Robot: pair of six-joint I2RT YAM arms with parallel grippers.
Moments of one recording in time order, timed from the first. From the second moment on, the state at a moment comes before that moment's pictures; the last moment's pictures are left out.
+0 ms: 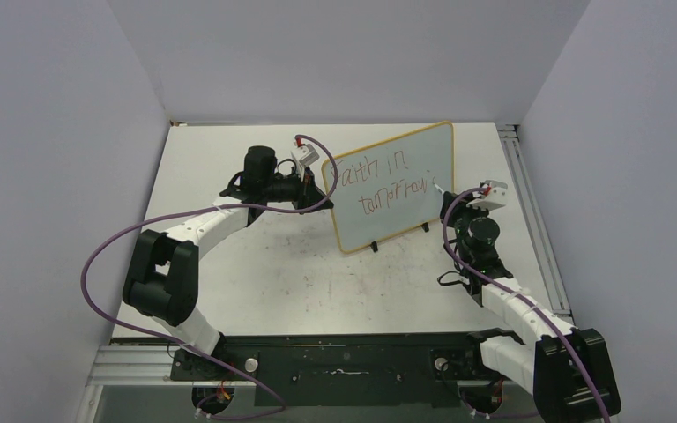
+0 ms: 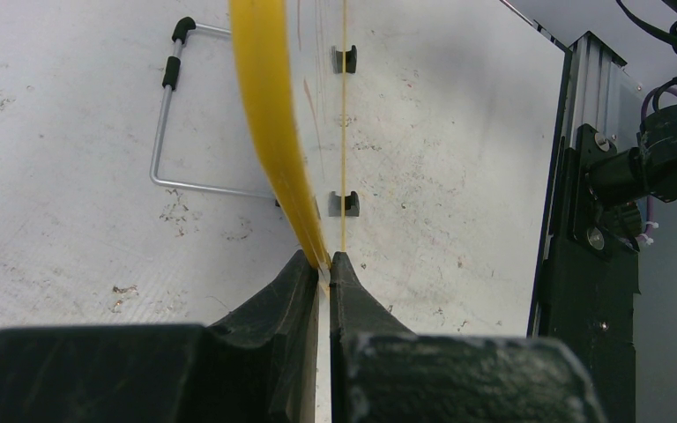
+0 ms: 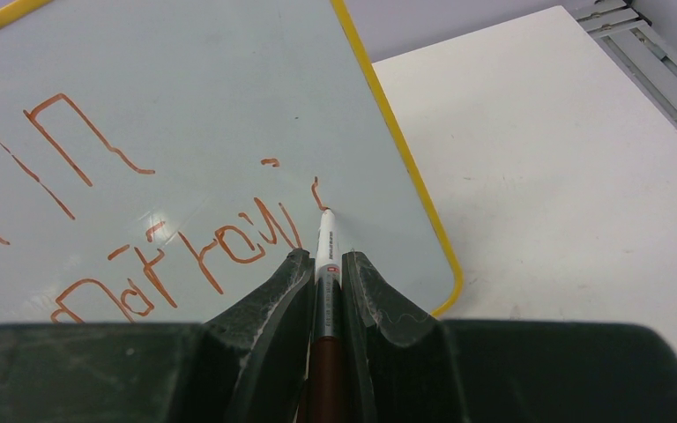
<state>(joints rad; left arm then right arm) -0.37 1.64 1.08 0.06 0.88 -0.06 0.22 1.03 0.35 0.64 0.22 0.33</state>
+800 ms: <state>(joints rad) -0.37 1.64 1.08 0.06 0.88 -0.06 0.22 1.03 0.34 0.60 0.24 0.33</state>
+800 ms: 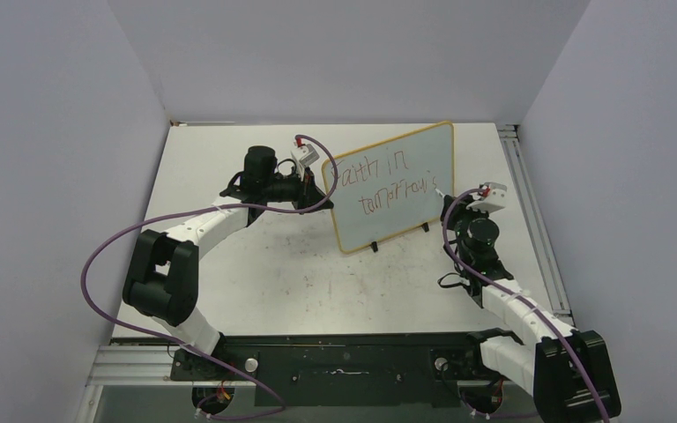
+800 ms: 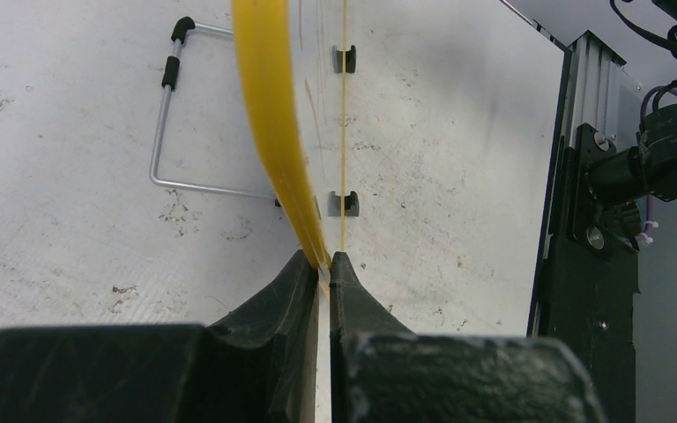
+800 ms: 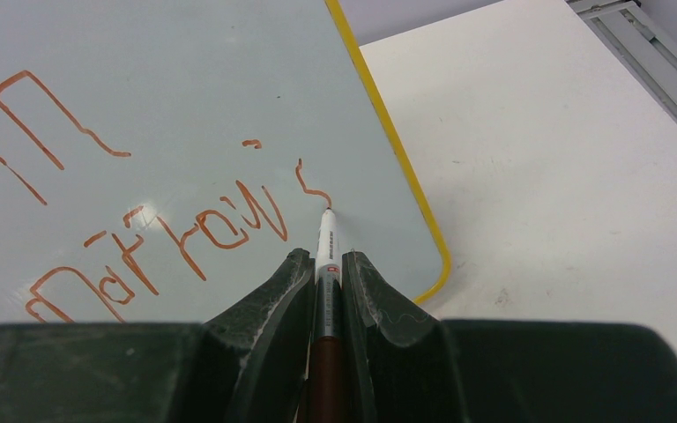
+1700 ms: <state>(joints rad) -0.37 1.64 1.08 0.06 0.87 -0.05 0.29 0.89 0.28 0.45 -0.03 0.35</state>
